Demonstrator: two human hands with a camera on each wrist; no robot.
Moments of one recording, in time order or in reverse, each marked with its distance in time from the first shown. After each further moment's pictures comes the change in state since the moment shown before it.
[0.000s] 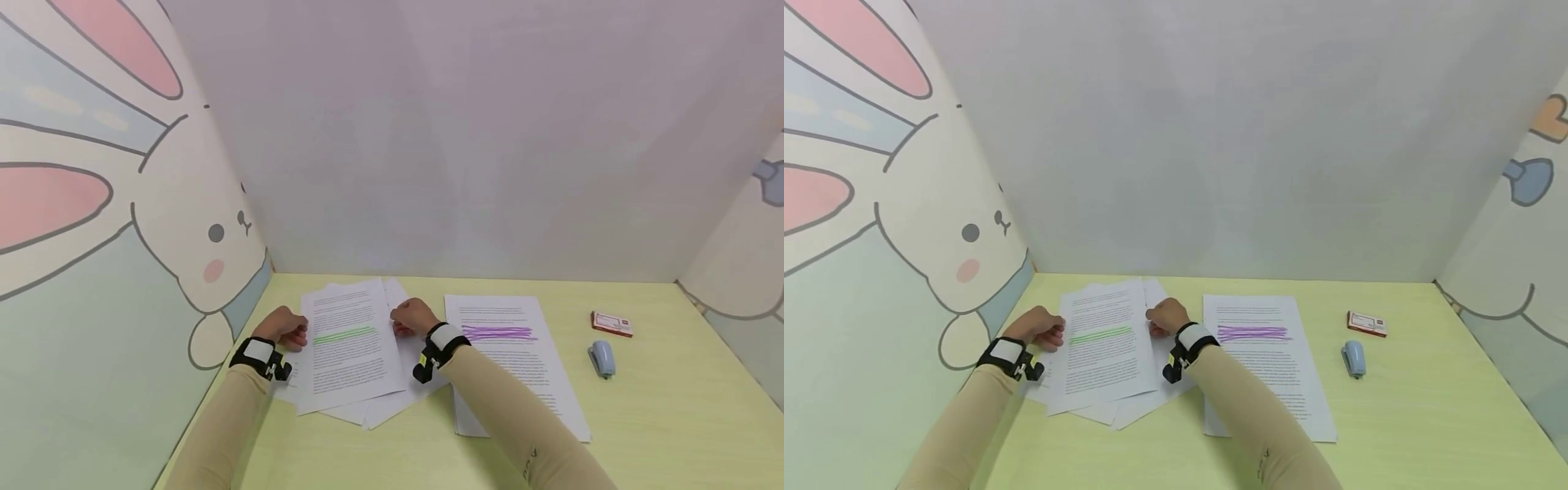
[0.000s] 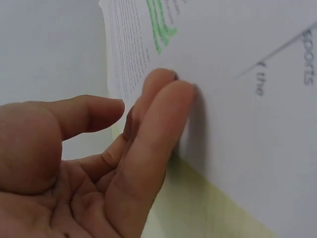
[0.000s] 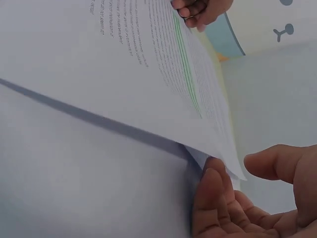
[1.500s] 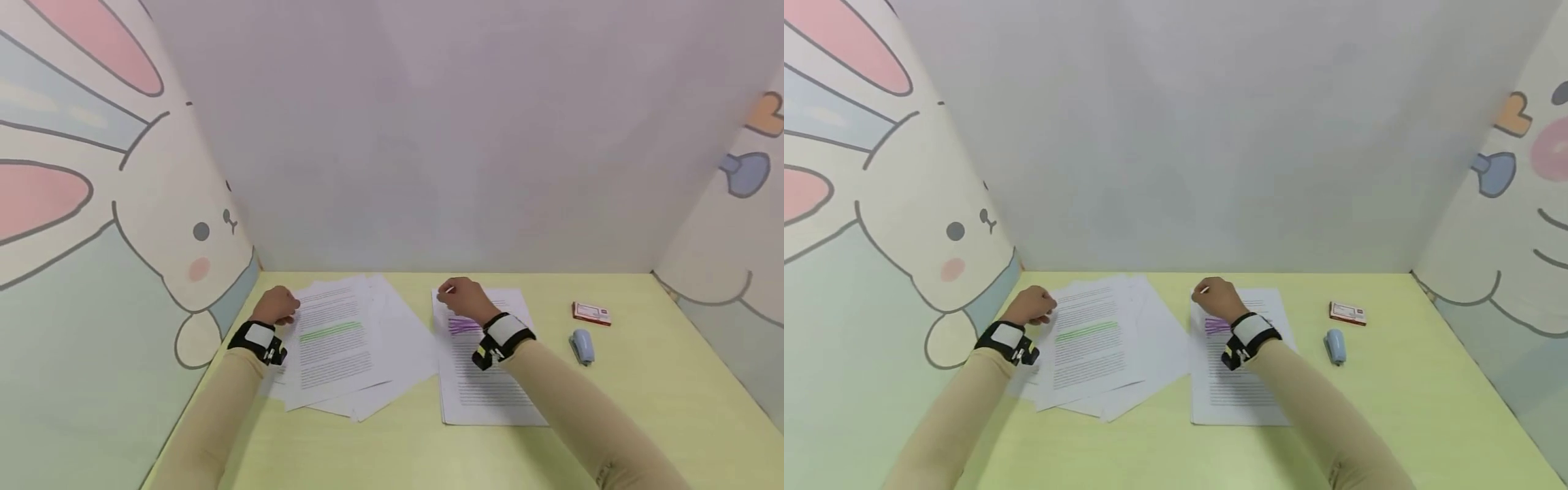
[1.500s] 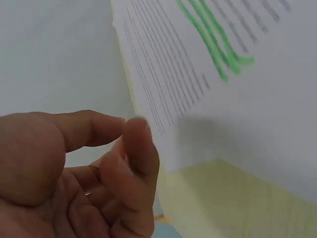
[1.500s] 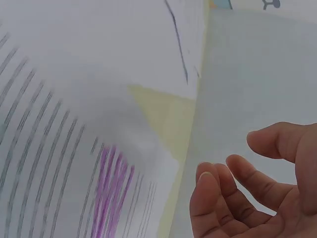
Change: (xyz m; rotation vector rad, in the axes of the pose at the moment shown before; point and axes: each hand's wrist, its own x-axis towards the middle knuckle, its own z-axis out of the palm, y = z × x) left_hand 0.004 0.012 -0.022 0.367 0.228 0.236; right_hand -0.029 0.000 -0.104 -0.466 0.045 -0.363
